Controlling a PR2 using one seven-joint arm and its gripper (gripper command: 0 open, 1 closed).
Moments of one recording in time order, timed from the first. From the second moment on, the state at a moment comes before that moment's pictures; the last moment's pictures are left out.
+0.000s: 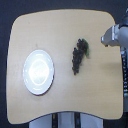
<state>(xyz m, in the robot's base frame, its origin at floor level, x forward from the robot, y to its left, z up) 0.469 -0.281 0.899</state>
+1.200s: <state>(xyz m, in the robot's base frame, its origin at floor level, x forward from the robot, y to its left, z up) 0.502 -0.210 0.858</state>
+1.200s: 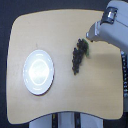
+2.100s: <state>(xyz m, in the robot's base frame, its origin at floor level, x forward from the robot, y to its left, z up) 0.499 -0.123 0.781</state>
